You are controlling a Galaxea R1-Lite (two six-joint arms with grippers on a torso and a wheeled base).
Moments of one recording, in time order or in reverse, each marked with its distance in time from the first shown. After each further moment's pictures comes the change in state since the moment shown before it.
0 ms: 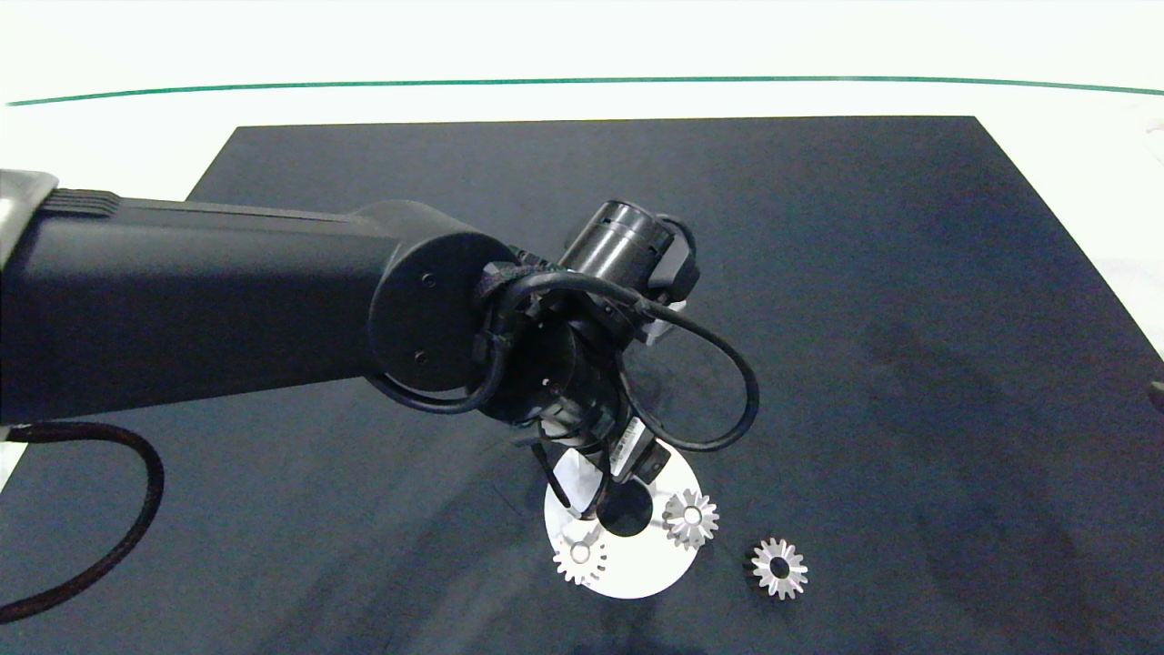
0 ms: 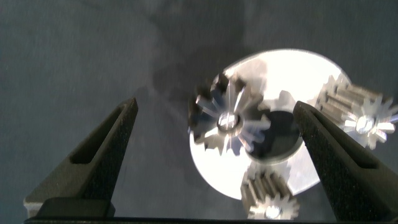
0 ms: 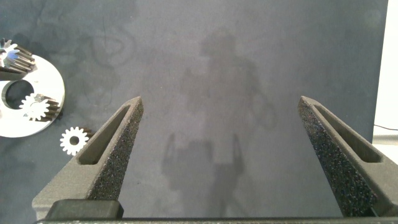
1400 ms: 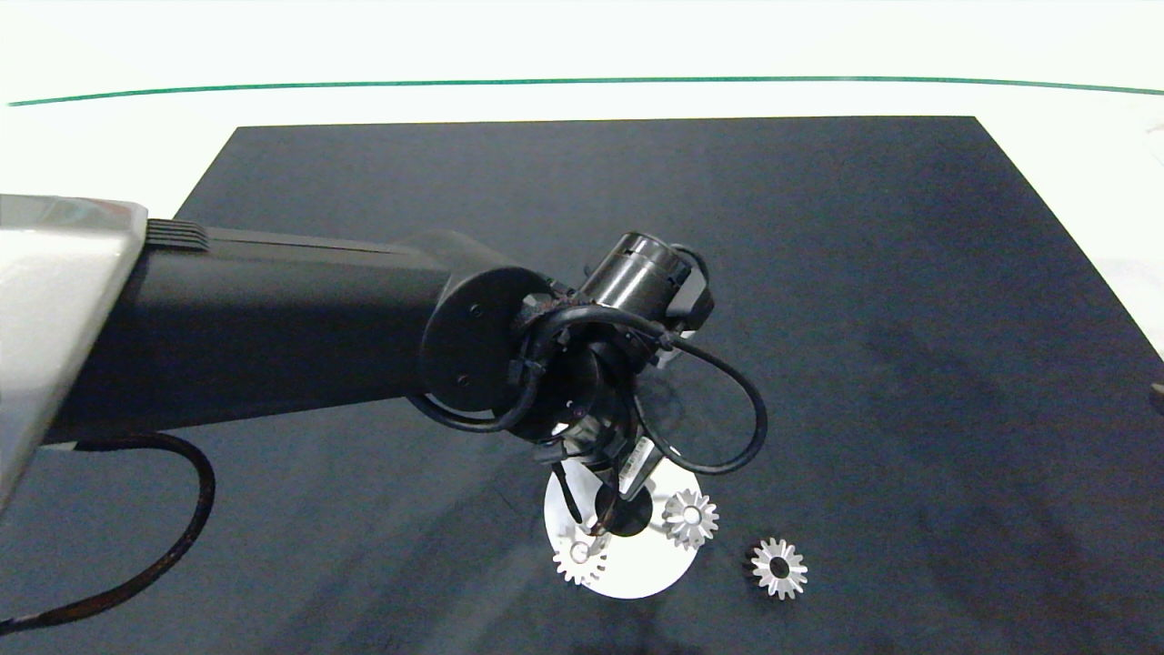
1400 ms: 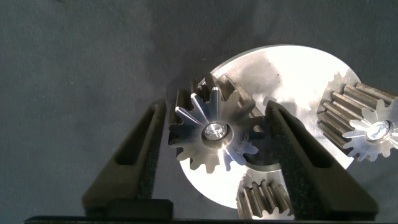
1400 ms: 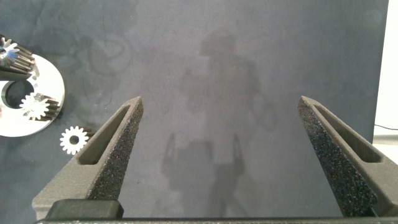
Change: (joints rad) left arm -0.009 0.041 0.004 0.000 0.005 0.011; right arm 0.000 -0.002 0.006 -0.003 0.001 0.000
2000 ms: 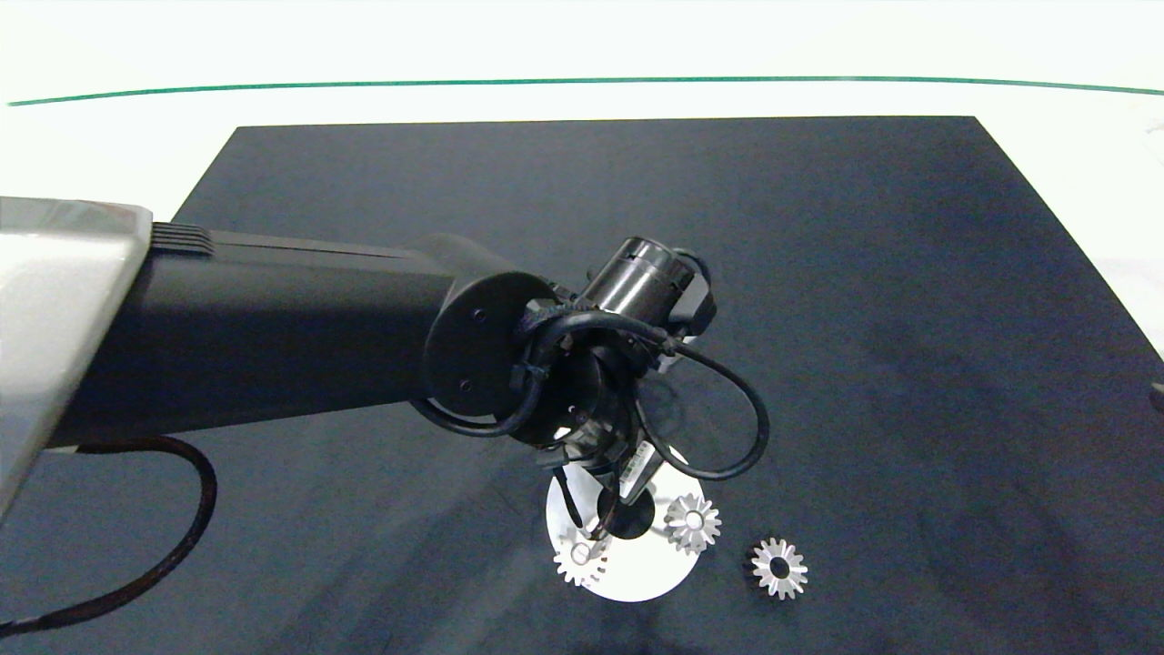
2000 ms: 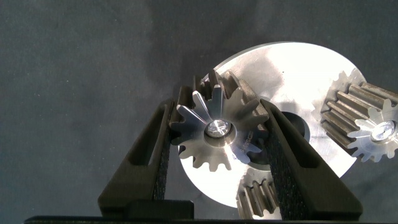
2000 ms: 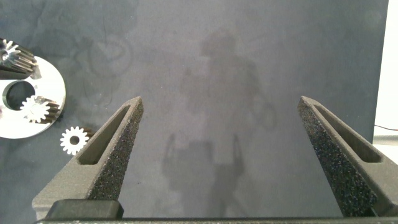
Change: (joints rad) left arm -0.007 0.000 0.006 0.000 0.001 0.000; right arm 0.001 -0.001 0.000 -0.001 0.000 0.000
